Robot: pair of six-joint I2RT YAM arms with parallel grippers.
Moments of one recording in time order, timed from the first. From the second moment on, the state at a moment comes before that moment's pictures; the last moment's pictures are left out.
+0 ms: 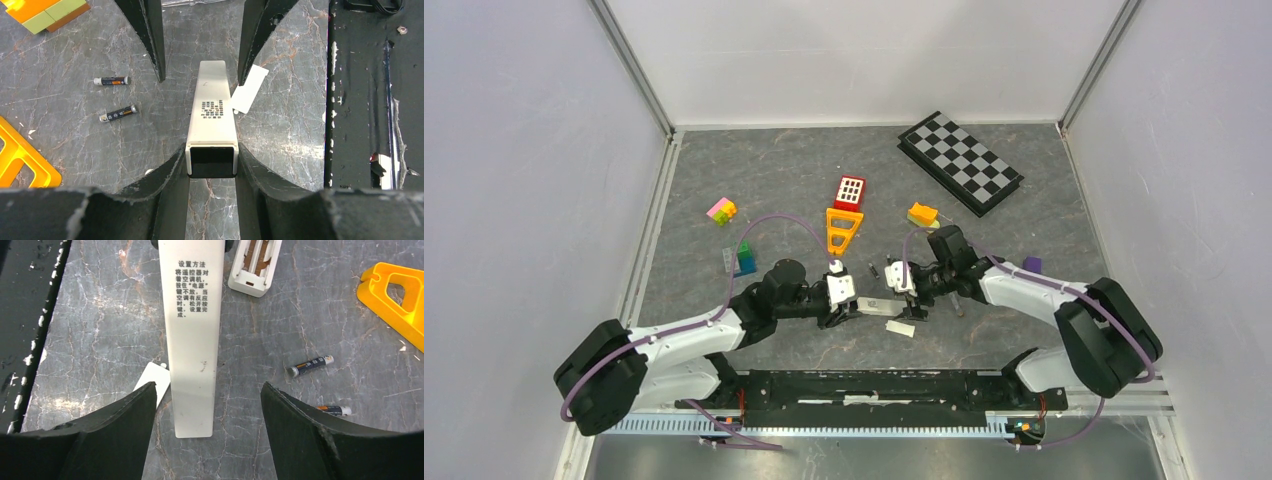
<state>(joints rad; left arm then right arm) -0.85 1.10 0.37 0.32 0.47 0.29 0.57 1.39 0.60 -0.15 -0.82 -0.98</state>
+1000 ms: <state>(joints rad) -0.85 1.11 0.41 0.28 0.45 0.33 0.53 1.41 0.63 -0.20 -0.84 -0.88</state>
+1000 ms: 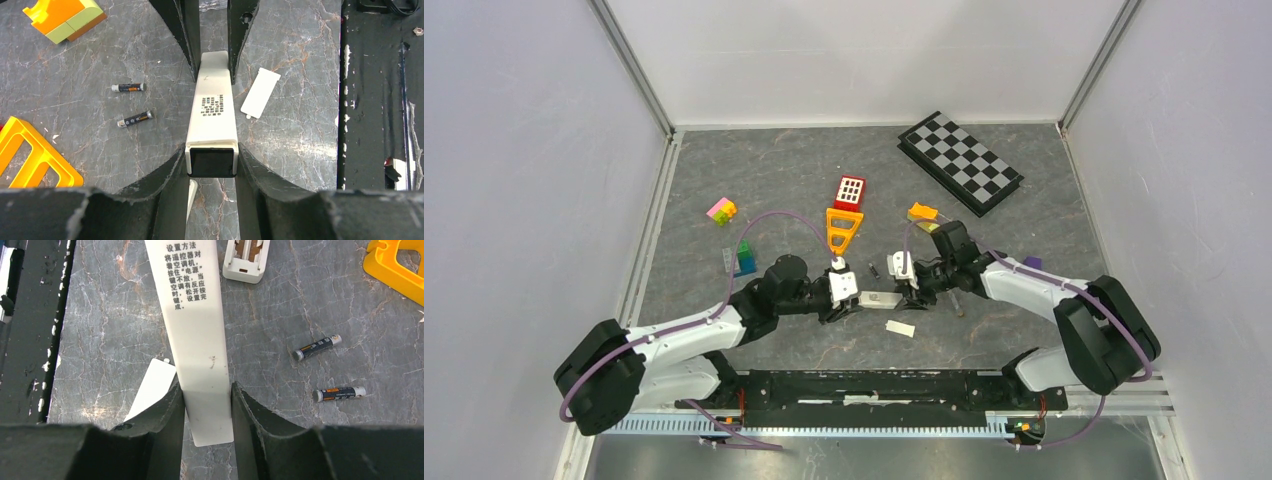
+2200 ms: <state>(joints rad) -0.85 1.12 0.43 0.22 0.44 0.34 0.46 1.39 0.62 -0.21 -0.95 -0.58</state>
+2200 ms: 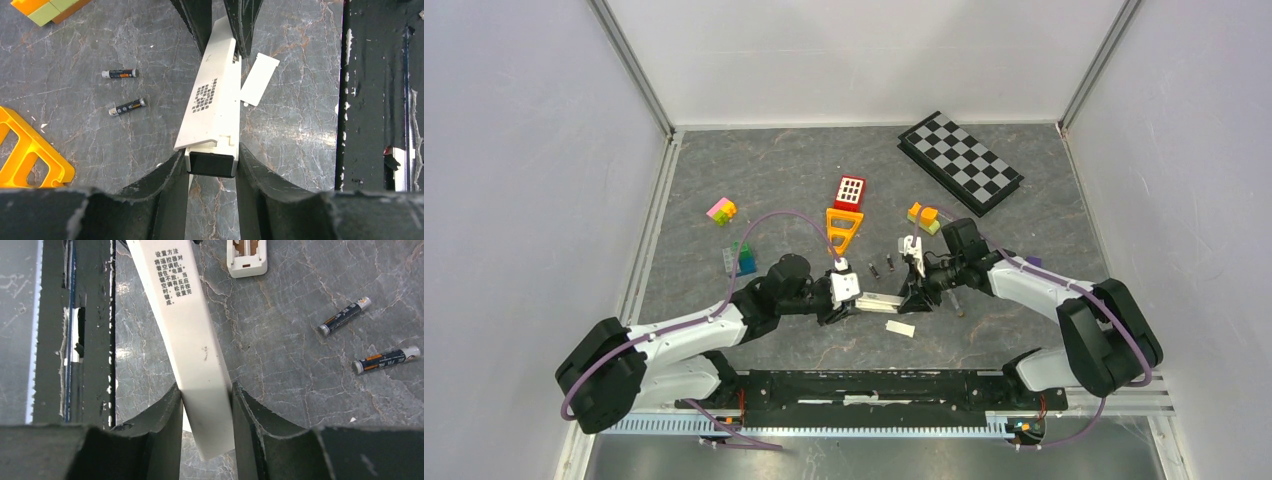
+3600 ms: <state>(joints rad) -0.85 1.23 0.46 0.19 0.34 0.36 0.50 0.67 0.33 -0.19 -0.77 -0.23</state>
